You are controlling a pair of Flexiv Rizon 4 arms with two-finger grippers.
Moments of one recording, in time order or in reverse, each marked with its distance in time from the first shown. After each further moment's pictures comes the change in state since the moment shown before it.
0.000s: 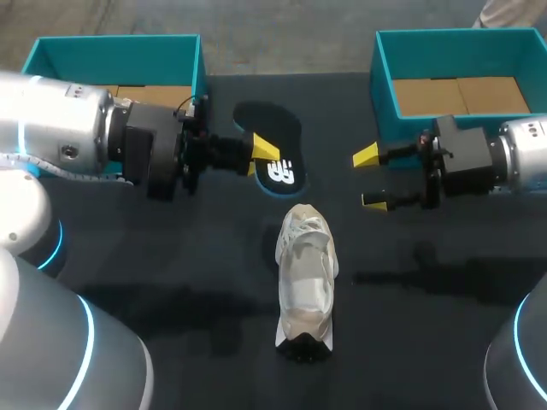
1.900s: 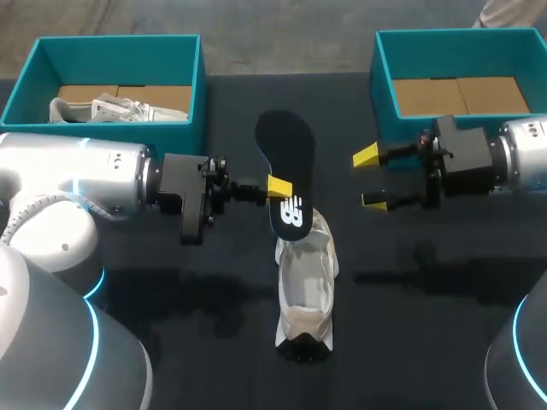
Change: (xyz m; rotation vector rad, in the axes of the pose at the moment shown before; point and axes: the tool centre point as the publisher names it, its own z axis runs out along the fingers) left arm 0.081 0.045 0.039 0.005 -0.108 0.408; right arm 0.000 0.000 0.000 0.000 -0.001 -0.001
